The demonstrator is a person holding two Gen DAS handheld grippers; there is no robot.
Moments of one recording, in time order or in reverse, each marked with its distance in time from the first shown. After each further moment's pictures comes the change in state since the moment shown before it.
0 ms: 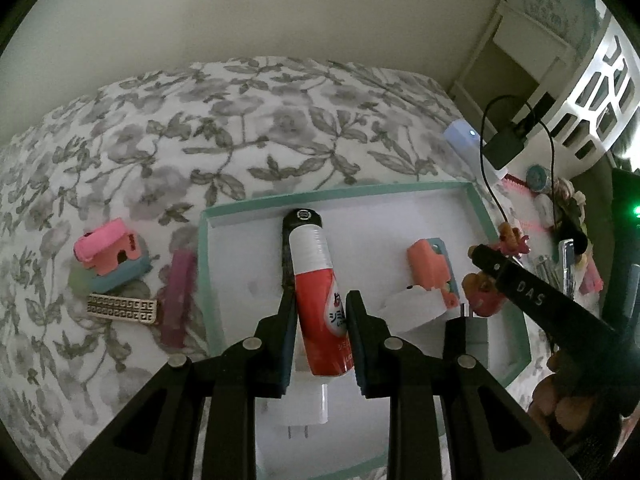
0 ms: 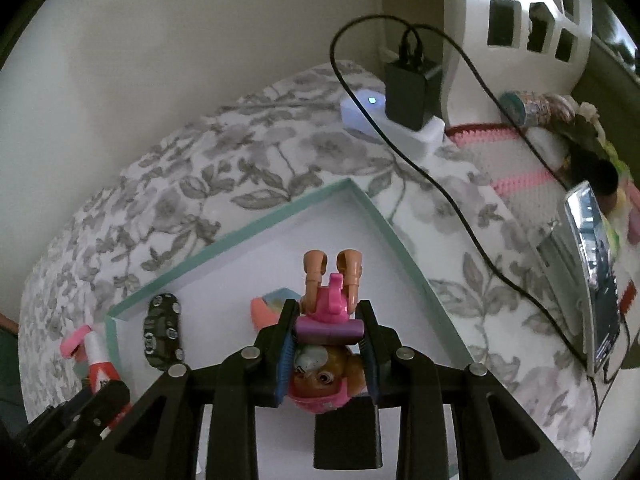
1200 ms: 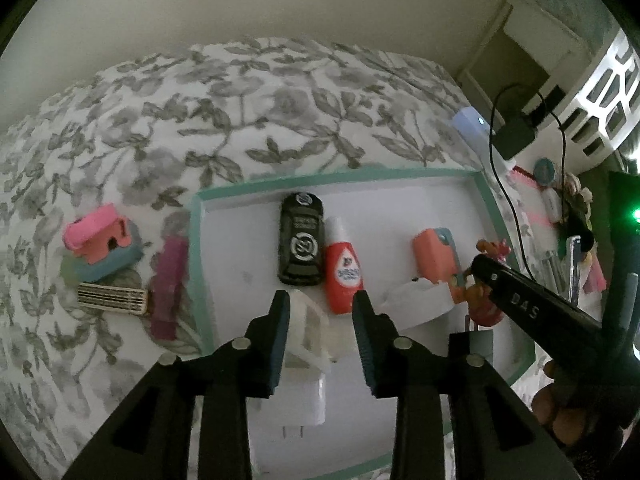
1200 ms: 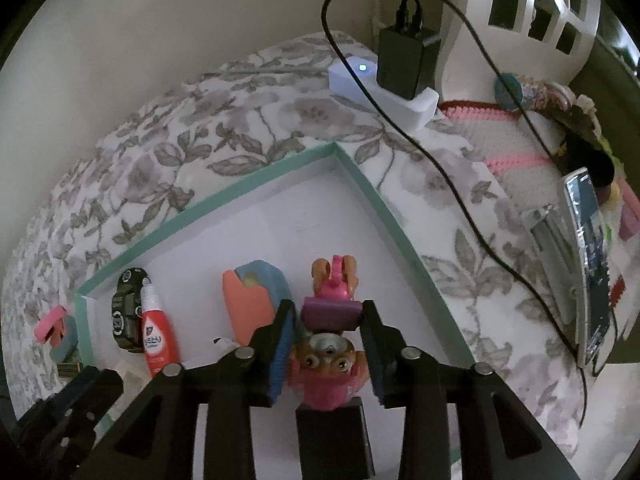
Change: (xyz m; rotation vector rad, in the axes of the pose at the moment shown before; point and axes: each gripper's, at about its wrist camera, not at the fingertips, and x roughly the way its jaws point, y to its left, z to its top) left arm 0.010 0.002 0.001 -0.031 0.051 0.014; right arm 0.015 0.001 -0.003 -0.031 0.090 -0.073
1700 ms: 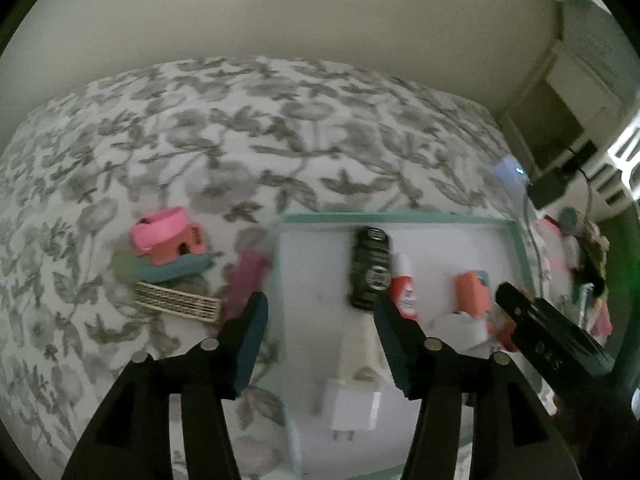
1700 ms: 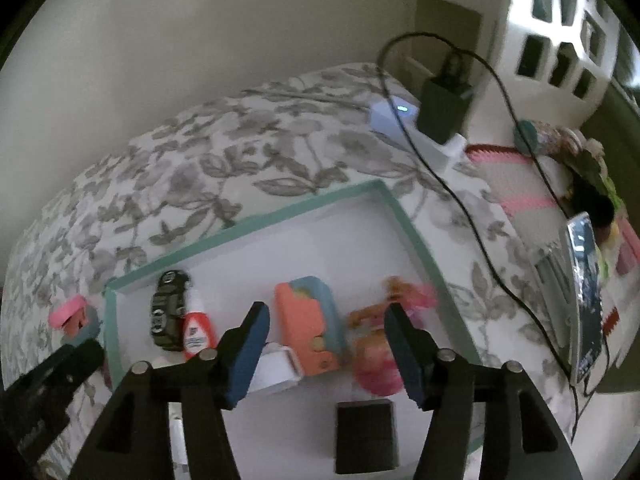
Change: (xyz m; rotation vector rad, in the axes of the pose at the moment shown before) left arm -0.021 0.048 0.008 -0.137 -0.055 0.087; right arm -0.025 0.035 -0.003 -0.108 -0.080 0.026
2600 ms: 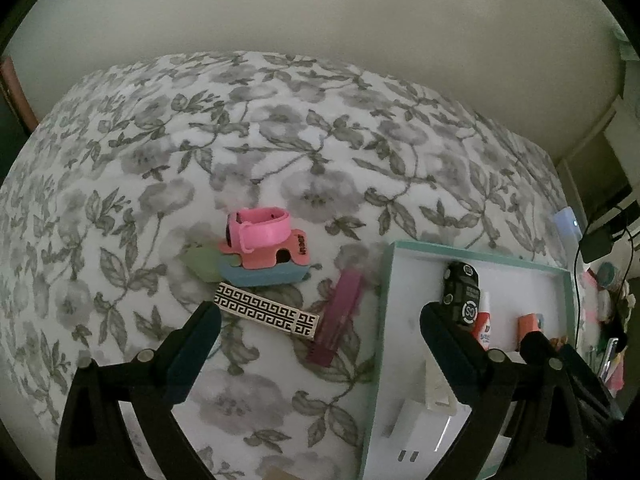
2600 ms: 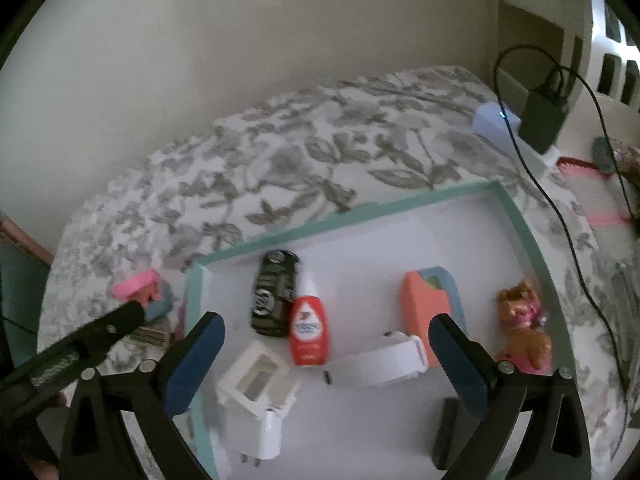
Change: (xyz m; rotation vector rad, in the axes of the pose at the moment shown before) left arm 0.000 0.061 0.002 -0.158 -0.041 0.110; right arm -0.003 0.049 -0.012 -0.081 -0.016 0.256
